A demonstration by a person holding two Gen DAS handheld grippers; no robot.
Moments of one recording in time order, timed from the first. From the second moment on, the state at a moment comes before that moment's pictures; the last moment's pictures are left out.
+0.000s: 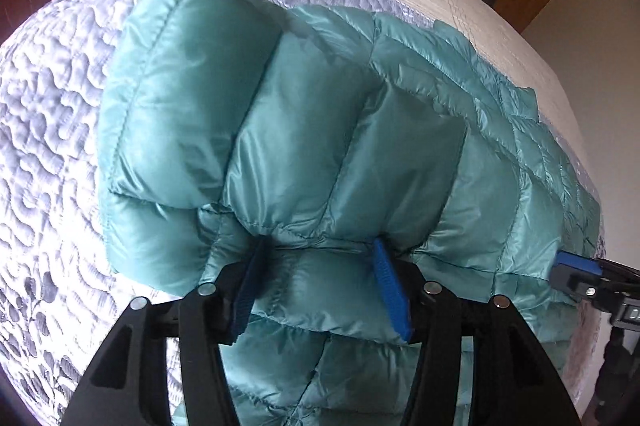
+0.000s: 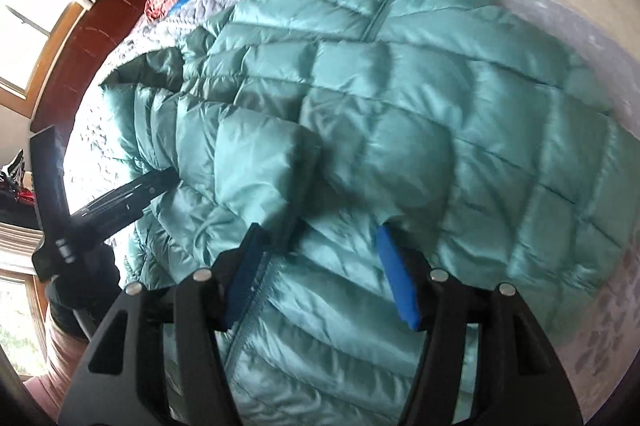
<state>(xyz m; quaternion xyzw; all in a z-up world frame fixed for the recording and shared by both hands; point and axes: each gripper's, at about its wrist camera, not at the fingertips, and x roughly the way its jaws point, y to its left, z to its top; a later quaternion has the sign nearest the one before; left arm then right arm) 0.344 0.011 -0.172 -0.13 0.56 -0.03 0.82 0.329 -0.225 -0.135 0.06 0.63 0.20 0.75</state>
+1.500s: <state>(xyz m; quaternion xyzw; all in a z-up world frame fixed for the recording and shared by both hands) 0.389 -0.080 -0.150 -0.07 0.55 -0.11 0.83 0.304 -0.407 -0.139 0.14 0.58 0.04 0.80</state>
